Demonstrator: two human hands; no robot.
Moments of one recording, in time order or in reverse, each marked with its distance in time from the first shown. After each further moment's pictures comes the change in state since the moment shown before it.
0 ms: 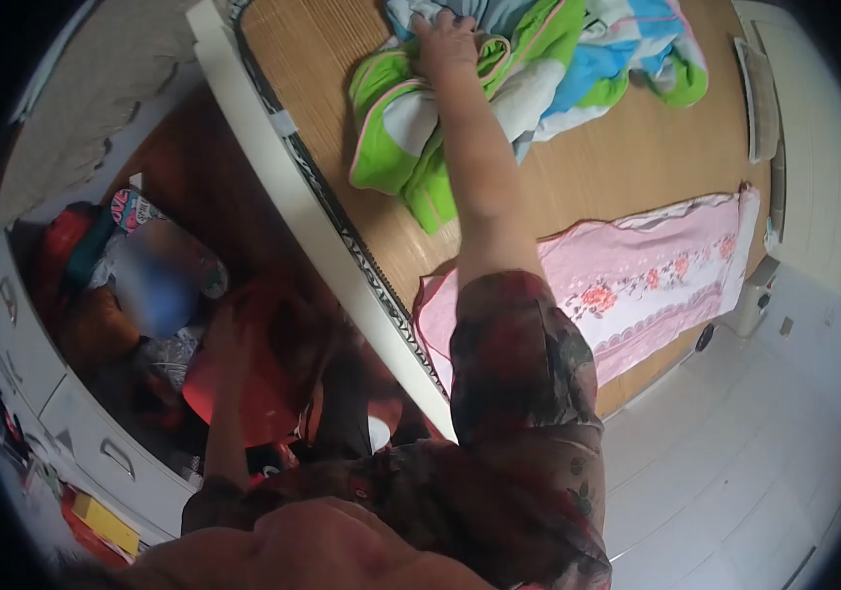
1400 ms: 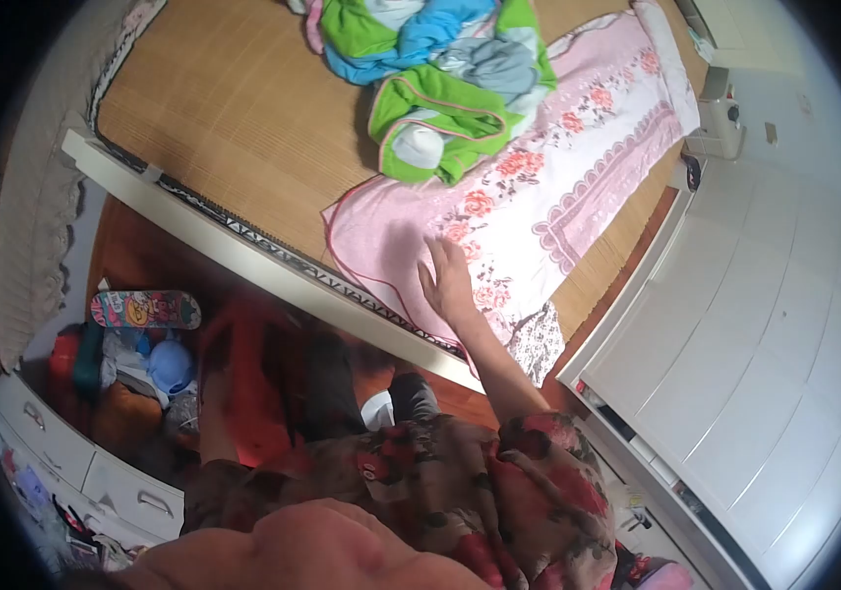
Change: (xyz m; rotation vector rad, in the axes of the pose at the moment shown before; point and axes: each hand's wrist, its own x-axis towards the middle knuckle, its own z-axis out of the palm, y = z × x) left_hand -0.050 -0.064 0.055 0.212 -0.739 0.085; right_hand -0.568 0.016 0.001 0.877 0.106 0.533
